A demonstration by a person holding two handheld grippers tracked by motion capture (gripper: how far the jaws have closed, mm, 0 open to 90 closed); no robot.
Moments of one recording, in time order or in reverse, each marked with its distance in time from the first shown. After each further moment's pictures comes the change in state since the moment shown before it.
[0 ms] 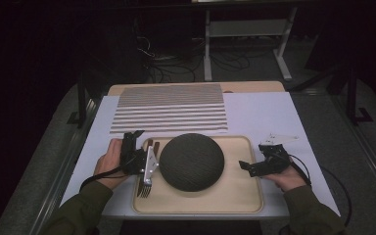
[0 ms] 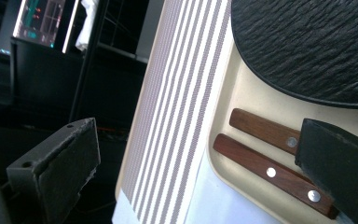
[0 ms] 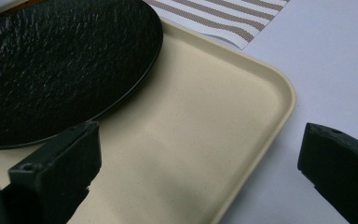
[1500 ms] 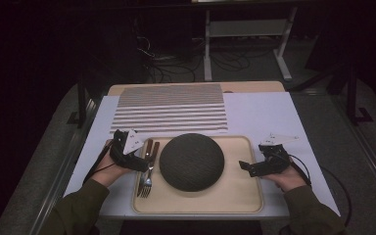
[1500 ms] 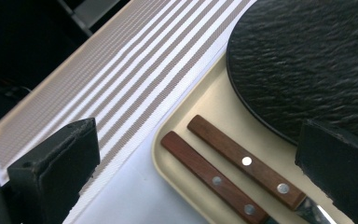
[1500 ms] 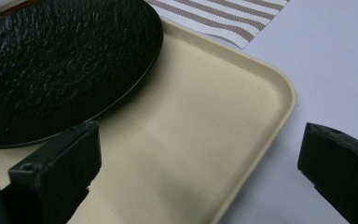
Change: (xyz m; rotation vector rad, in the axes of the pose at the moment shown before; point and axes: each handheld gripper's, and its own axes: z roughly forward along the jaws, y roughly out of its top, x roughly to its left) left arm 0.033 -0.025 0.006 -0.051 -0.302 -0.614; right arm 0.000 0.000 0.000 0.001 0.000 -0.001
